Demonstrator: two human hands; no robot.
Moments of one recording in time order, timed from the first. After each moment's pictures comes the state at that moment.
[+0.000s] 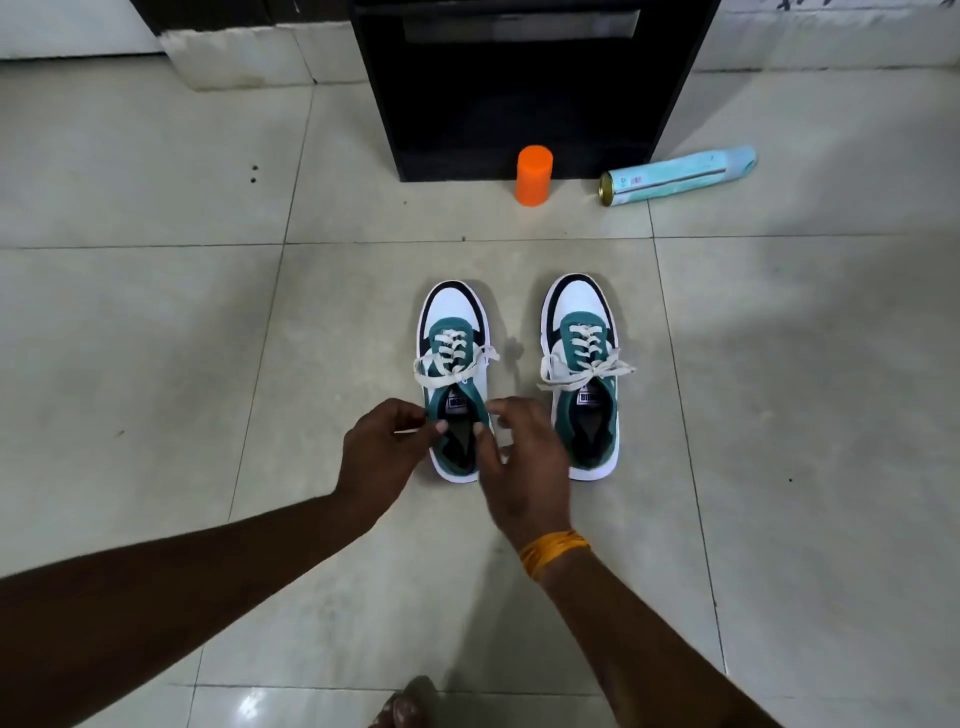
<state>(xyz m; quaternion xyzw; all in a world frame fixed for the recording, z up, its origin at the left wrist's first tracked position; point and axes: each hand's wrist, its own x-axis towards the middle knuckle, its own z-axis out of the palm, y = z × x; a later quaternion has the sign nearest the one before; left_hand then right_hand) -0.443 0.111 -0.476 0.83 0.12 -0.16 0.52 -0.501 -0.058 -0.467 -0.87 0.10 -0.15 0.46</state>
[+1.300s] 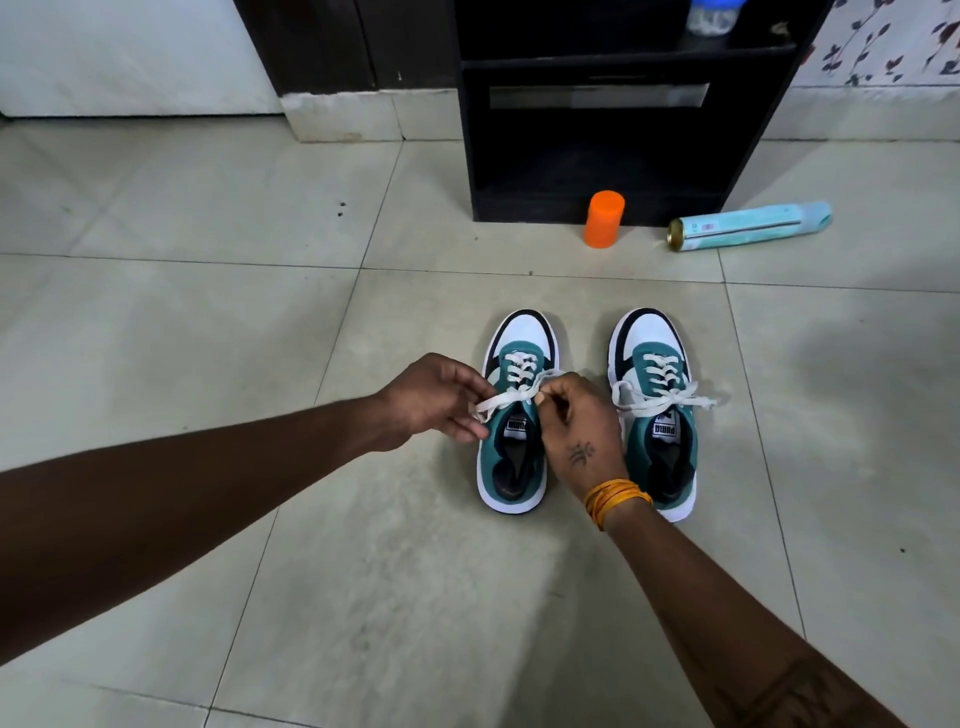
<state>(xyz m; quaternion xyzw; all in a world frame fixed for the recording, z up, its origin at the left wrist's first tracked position) -0.365 0.130 -0.433 0.79 0.01 -0.35 0.51 -0.428 -0.066 -0.508 -0.86 0.07 -0.11 0.48</state>
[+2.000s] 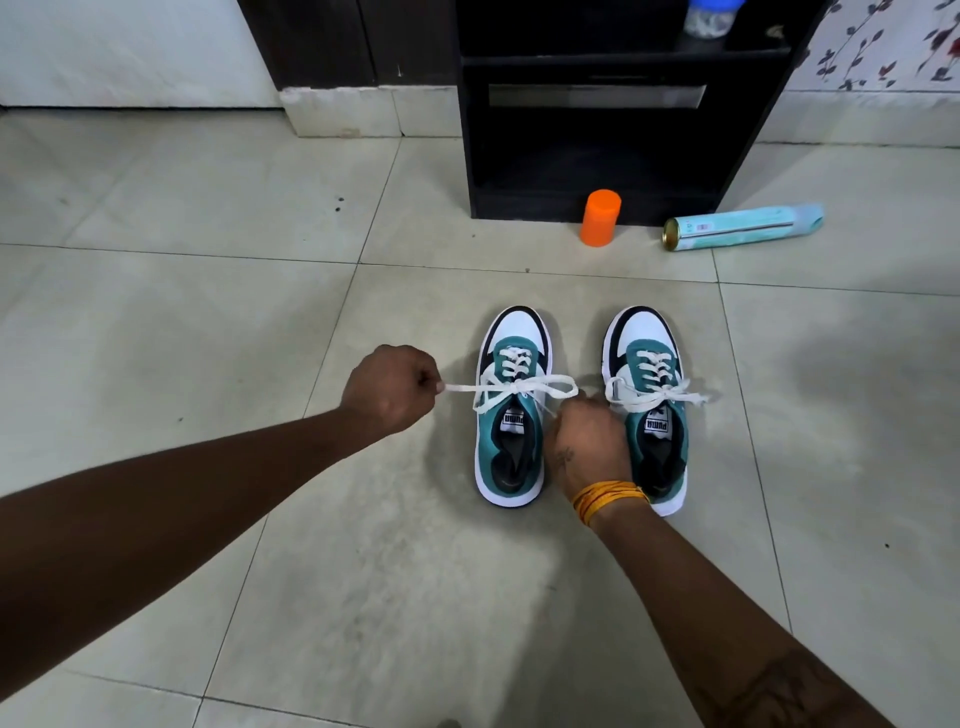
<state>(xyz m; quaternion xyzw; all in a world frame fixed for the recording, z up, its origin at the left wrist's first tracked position) -0.358 0.160 -0.459 0.98 -0.08 -0.08 0.19 -0.441 -0.072 -0.492 -0.98 0.08 -0.02 0.20</state>
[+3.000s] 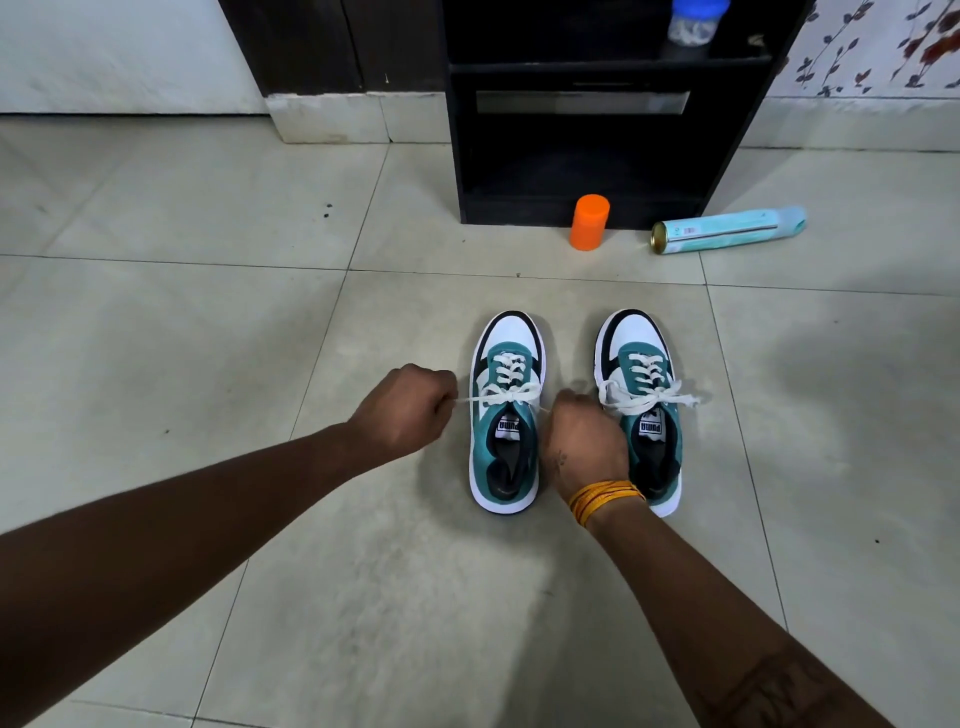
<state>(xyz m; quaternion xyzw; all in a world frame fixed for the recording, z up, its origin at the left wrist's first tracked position) -0.358 0.156 -0.484 0.95 -0.28 -0.03 0.14 -0.439 -0.070 -0.482 -0.99 0.08 0.02 0.14</state>
